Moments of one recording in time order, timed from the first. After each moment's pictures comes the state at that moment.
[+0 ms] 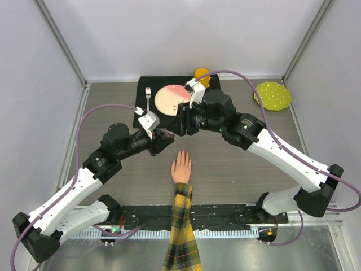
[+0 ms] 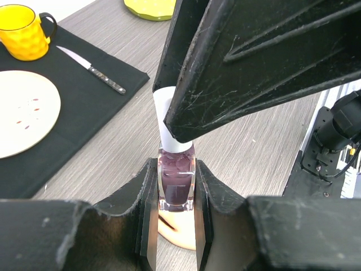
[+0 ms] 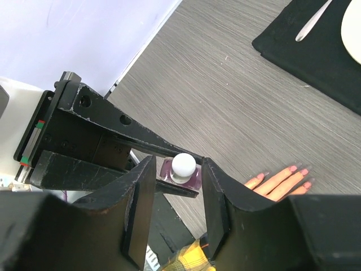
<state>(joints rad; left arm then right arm) -0.68 0.86 0.83 -0.13 0.34 -0.06 0.89 1.36 1.48 -0.49 -0.15 0.46</state>
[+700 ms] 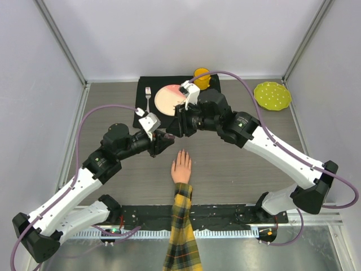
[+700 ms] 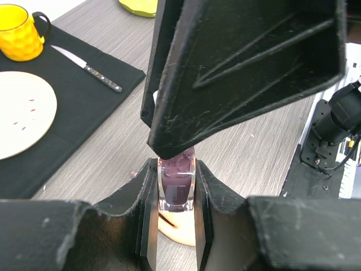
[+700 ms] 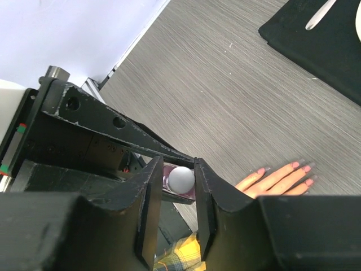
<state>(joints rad) -0.68 0.86 0.83 -0.15 0.36 -0.04 0.89 1.40 1.50 -0.51 -0.19 0.44</state>
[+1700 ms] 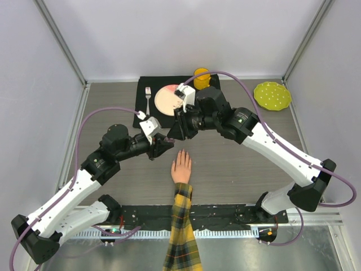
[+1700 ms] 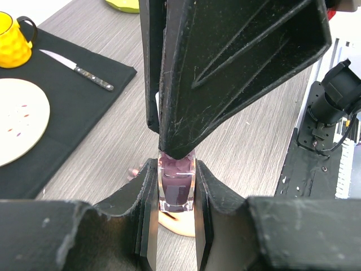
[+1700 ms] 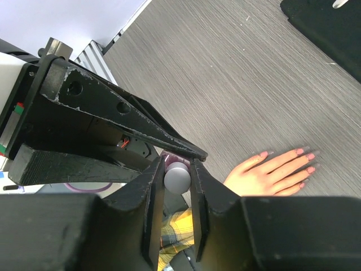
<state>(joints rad) -0.68 0.84 0.83 -0.19 0.42 0.03 0.87 1.44 1.58 -0.65 -0.31 0.34</state>
